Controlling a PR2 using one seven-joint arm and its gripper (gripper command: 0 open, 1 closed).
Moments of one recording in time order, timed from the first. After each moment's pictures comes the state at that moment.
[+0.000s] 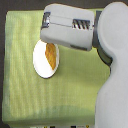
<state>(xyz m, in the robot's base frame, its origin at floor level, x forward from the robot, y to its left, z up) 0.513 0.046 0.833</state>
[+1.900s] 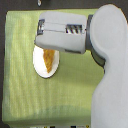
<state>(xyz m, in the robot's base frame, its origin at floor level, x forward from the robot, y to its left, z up) 0.498 0.081 0.801</state>
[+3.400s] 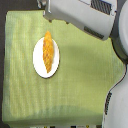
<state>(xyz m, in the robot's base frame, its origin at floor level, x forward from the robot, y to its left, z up) 0.543 -0.009 0.955</state>
